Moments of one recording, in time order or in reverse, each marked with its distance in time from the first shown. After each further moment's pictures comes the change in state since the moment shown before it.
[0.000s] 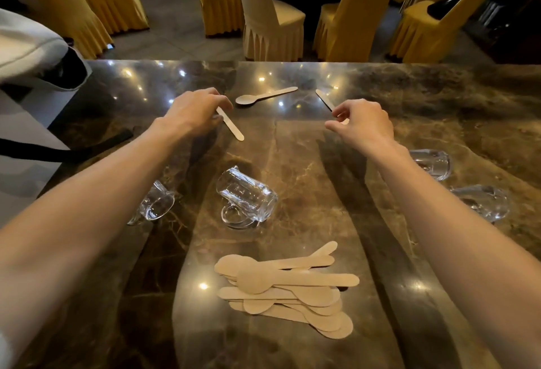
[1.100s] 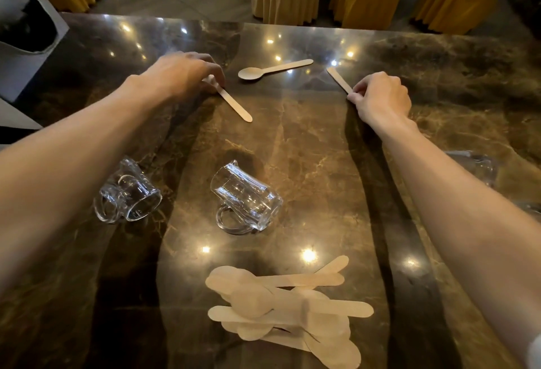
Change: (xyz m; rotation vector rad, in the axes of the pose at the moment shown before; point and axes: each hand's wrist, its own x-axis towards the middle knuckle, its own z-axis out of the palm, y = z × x) left_hand 0.033 -0.033 -0.001 0.133 -0.202 0.094; right_hand 0.056 0.011 0.037 -0.108 0.026 0.150
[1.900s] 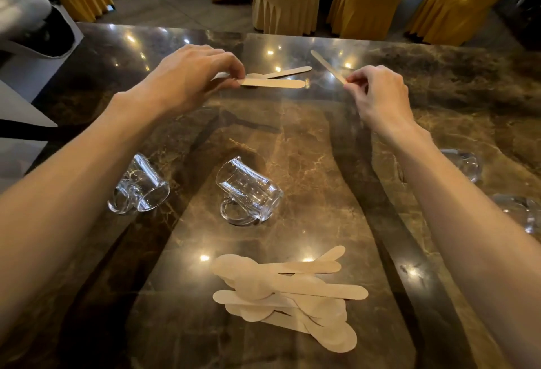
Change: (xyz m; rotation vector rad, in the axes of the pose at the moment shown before) left_hand -0.051 0.042 -0.036 -0.165 0.373 0.199; right_hand -0.038 -0.018 -0.044 0.198 0.077 -0.246
